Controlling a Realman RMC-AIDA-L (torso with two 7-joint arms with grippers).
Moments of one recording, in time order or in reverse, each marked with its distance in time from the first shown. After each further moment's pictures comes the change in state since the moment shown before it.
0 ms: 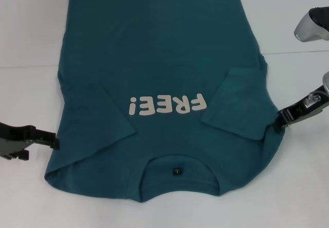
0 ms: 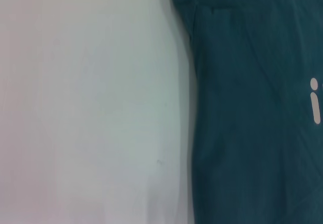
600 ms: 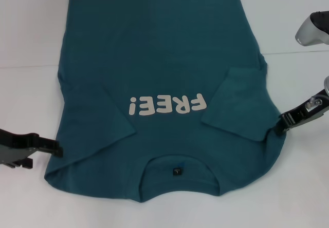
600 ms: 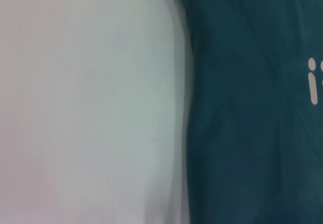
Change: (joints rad) left arm 0.009 -0.005 0.003 0.014 -0.006 0.022 0.003; right arm -0.011 0.002 0.004 0.000 0.000 -0.007 -0.013
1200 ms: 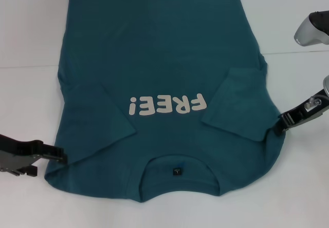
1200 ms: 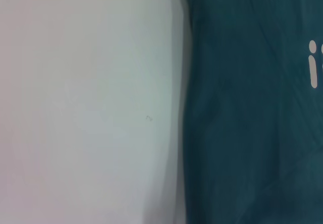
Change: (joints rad) left arm 0.003 -0.005 -0.004 0.026 -0.001 0.009 0.000; right arm 0.002 0.002 0.000 0.000 0.000 0.000 -0.011
